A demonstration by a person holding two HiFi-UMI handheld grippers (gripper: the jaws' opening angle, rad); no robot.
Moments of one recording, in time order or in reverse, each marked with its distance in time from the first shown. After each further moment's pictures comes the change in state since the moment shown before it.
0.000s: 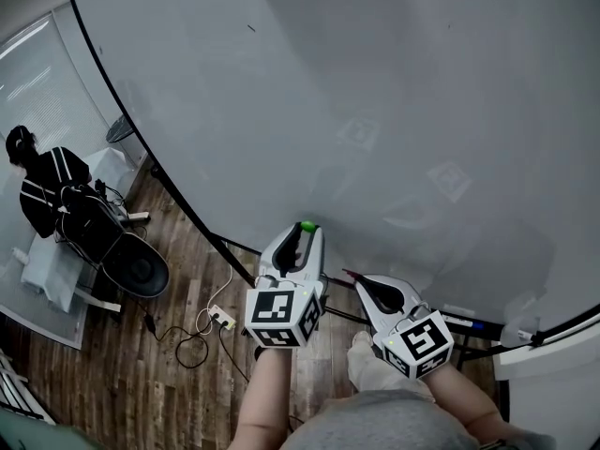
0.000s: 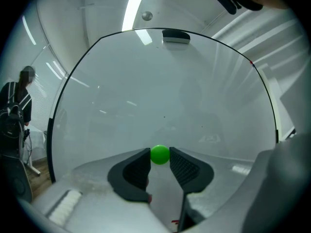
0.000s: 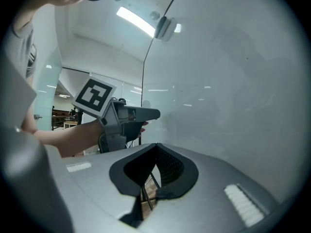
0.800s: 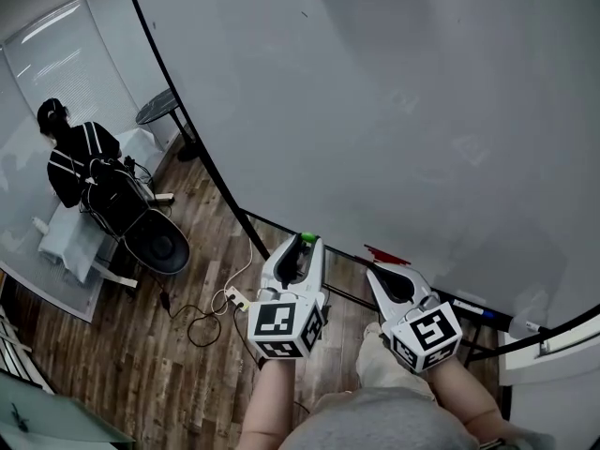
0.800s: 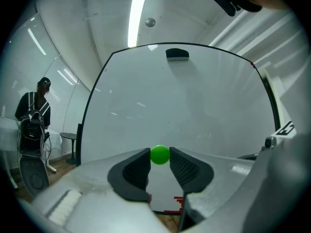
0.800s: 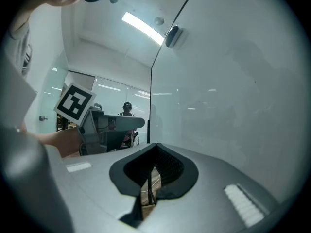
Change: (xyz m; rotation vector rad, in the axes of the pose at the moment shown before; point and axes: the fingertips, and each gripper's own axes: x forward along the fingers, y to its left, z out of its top) left arm -0.105 0.008 -0.007 -0.002 0.001 0.130; right arm -0.023 0.050 0.010 -0.006 -0.043 0.043
